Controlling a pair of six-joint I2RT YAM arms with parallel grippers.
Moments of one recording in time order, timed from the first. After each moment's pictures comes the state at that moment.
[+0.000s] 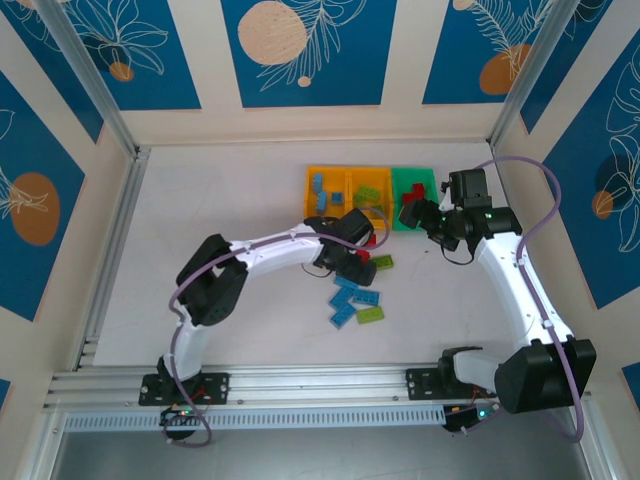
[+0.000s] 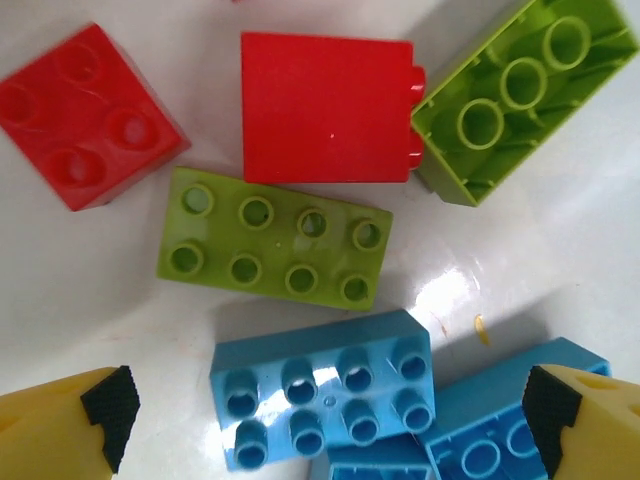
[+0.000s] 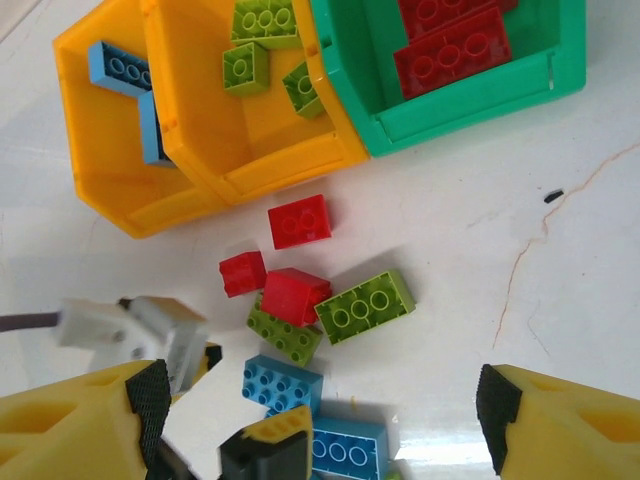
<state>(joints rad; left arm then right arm) -0.94 2.09 1.62 -0.76 0.05 -0.44 0.09 1.20 1.14 -0.90 -0.23 0.56</state>
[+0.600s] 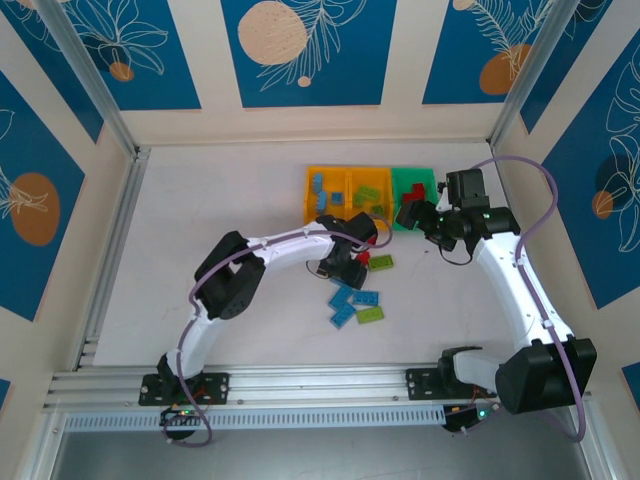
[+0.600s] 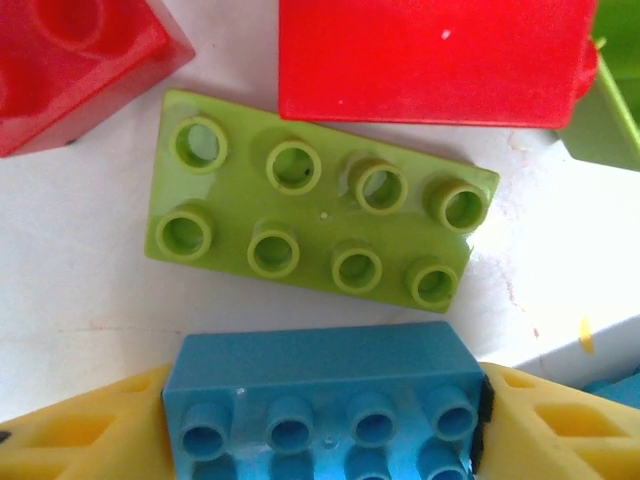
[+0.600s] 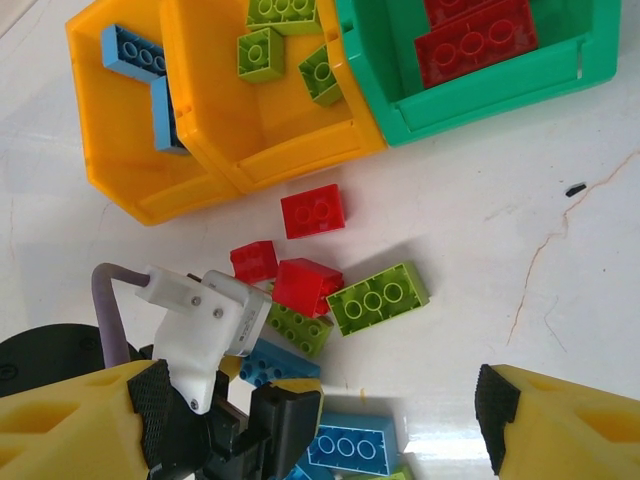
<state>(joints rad) -0.93 2.20 1.73 -0.91 0.05 -0.45 0.12 1.20 1.14 -0.90 -0.24 0.56</state>
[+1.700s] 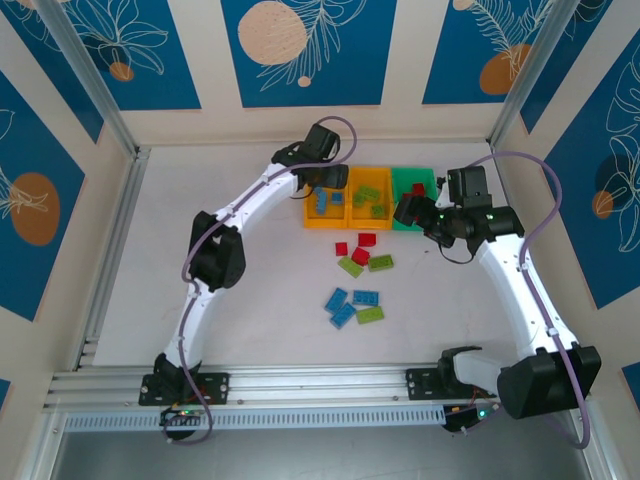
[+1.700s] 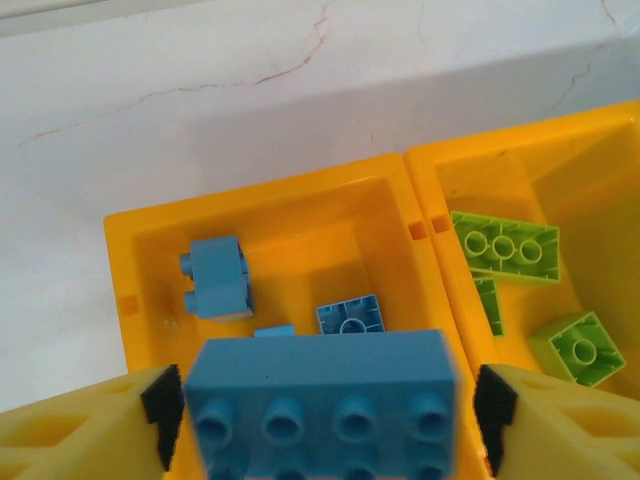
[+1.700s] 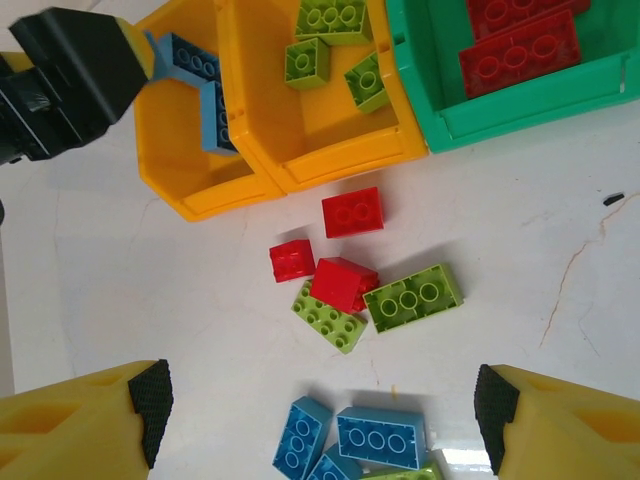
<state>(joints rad) -0.61 2.35 2.27 -0.77 -0.11 -0.31 0.14 1.17 1.18 -0.91 -0.26 0.57</state>
